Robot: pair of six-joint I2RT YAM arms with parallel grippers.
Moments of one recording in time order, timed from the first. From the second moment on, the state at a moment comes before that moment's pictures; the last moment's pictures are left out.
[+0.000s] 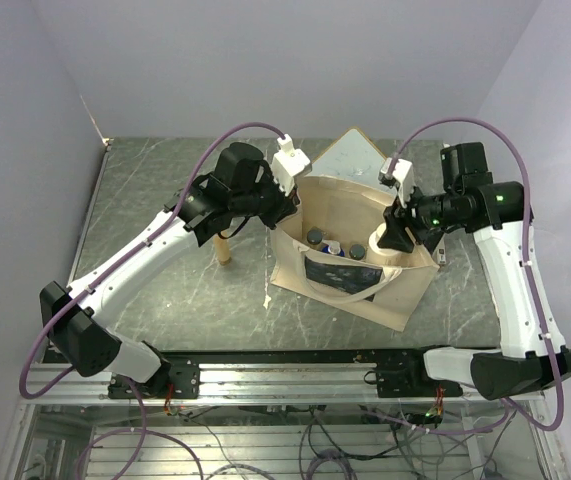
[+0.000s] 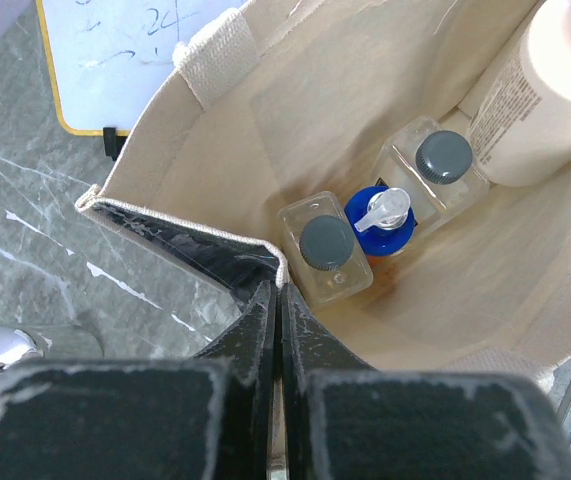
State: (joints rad) left arm -0.74 1.43 1.45 -0.50 0.27 0.15; right arm 0.16 1.27 1.62 -1.35 -0.62 -0.72
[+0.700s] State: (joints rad) left arm -0.74 1.43 1.43 -0.48 0.27 0.16; right arm 0.28 1.26 1.41 -1.23 -0.48 -0.74
